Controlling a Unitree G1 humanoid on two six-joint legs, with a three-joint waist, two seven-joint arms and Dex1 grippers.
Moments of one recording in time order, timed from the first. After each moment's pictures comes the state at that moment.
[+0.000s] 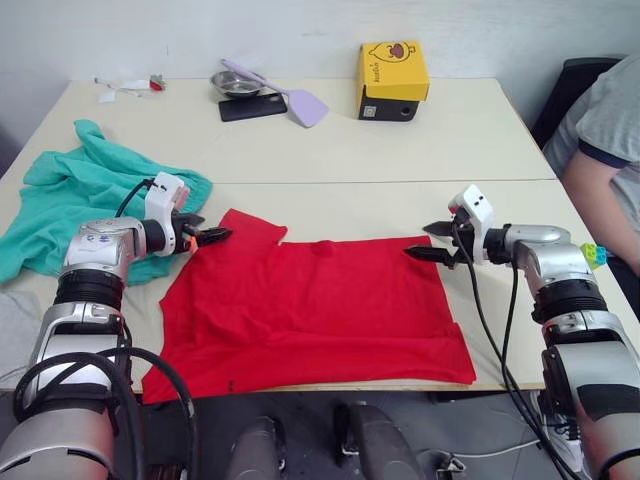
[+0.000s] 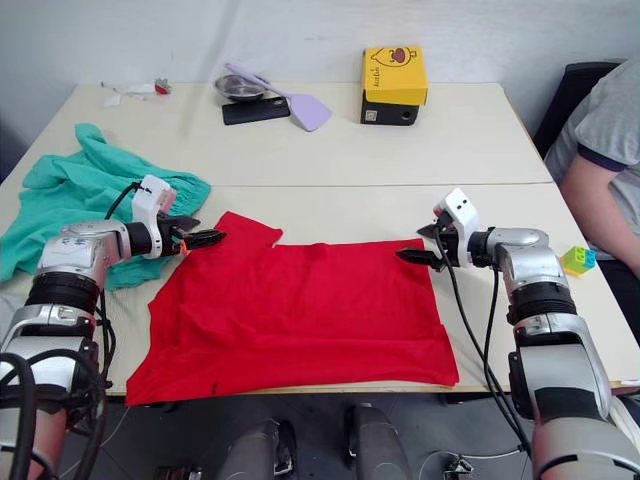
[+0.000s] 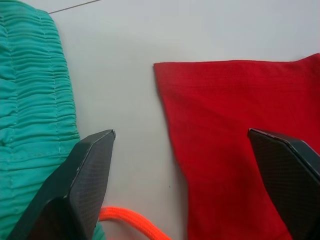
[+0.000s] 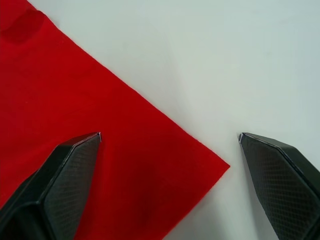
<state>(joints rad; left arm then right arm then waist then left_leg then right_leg) -0.94 0.68 -0.03 0.91 -0.18 0.47 -0.87 -0.88 -0.62 0.07 0.85 0.16 0.30 1.14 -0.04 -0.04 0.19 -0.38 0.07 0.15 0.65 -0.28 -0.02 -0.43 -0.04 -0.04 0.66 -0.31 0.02</state>
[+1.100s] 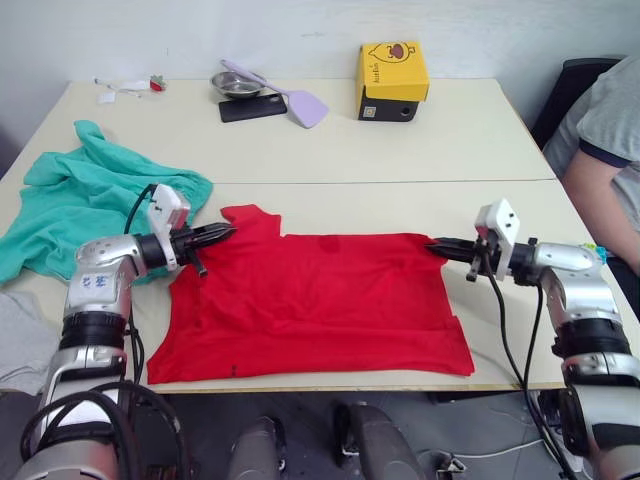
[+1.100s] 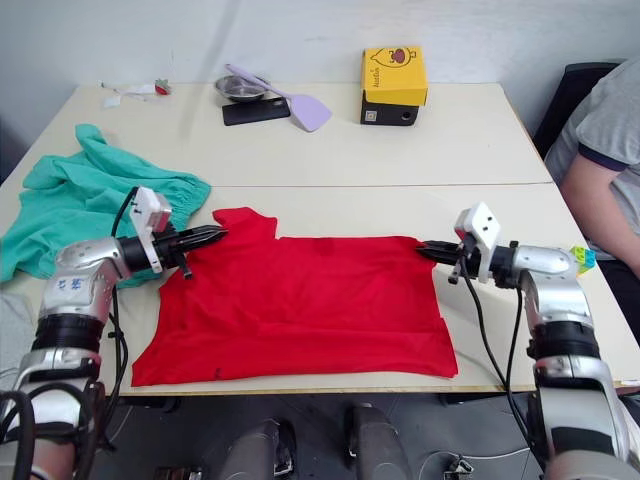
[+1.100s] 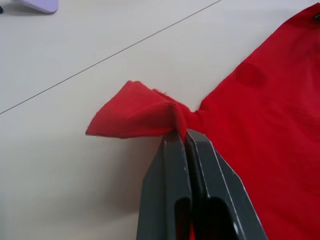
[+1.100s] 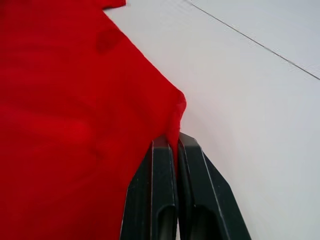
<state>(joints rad) -0.56 0.65 0.18 0.45 -0.29 0.16 -1.07 -0.54 -0.68 -0.10 0.52 0.27 -0.01 1.27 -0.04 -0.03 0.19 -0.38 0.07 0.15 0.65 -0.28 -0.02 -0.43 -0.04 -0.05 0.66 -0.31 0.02</state>
